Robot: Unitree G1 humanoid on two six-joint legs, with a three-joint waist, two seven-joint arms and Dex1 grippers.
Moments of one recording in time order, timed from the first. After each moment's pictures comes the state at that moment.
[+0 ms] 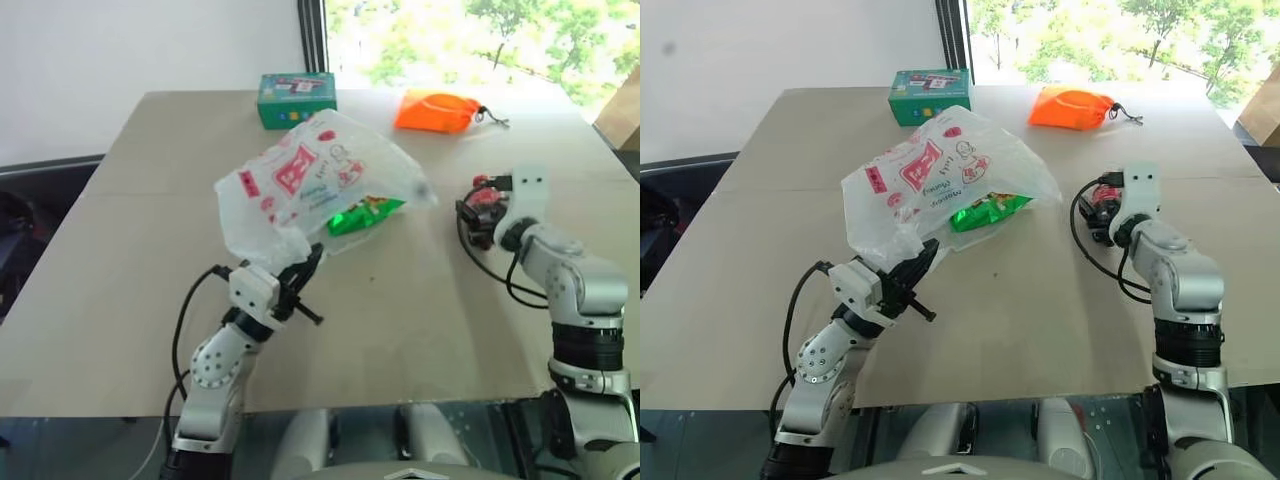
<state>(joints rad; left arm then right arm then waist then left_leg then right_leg) 0.08 0.26 -0.05 -0.26 -0.24 -0.23 -0.54 -0.53 -0.36 -0.19 -0.12 0.31 0.94 0.12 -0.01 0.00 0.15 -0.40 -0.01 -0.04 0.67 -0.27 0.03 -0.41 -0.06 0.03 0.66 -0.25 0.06</state>
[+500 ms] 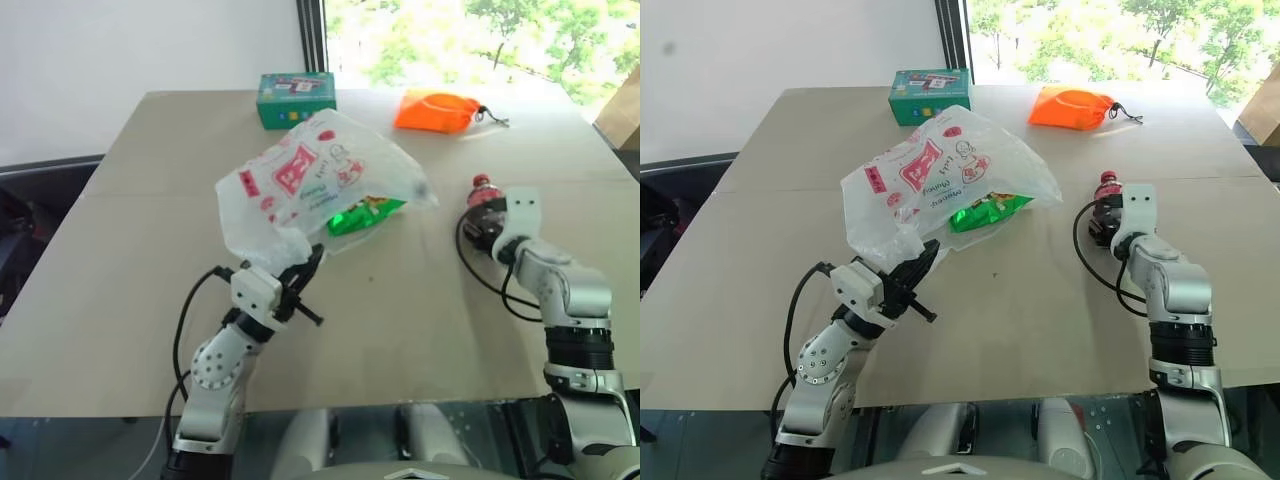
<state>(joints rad) 0.09 0.25 -0.05 -0.26 -0.22 -0.24 -0.54 -0.51 -0.33 -0.18 0.01 0.25 0.91 0.09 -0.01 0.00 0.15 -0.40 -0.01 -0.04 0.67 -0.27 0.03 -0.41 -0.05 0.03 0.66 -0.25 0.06</state>
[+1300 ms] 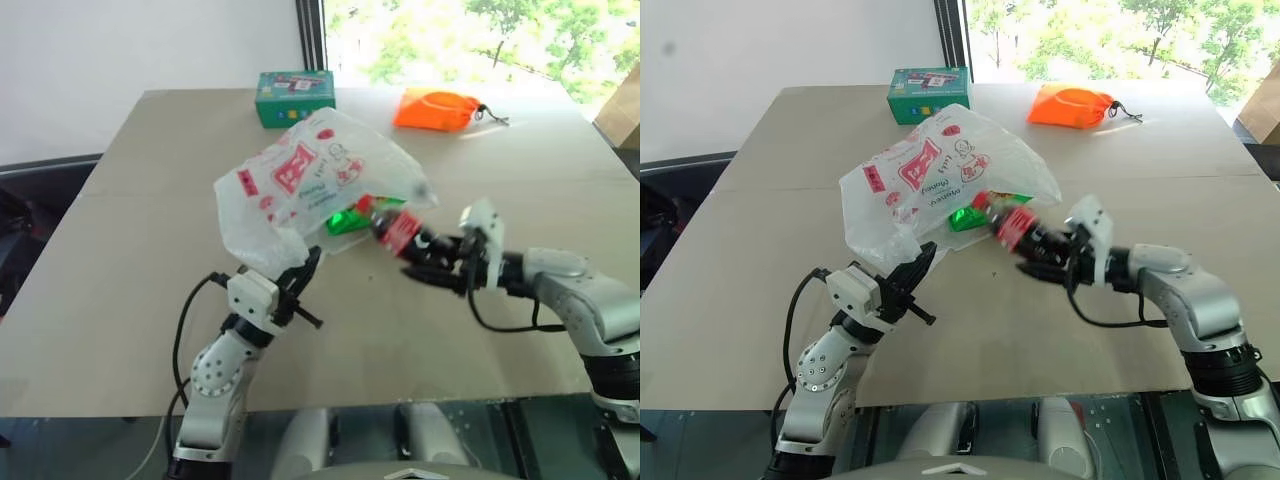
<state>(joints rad) 0.11 0.23 -0.05 -0.28 -0.22 -0.25 -0.51 -0.38 -0.62 0.12 -0.25 0.52 0.72 0.94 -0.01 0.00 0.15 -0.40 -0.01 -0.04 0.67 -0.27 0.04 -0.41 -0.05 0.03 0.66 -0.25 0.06</state>
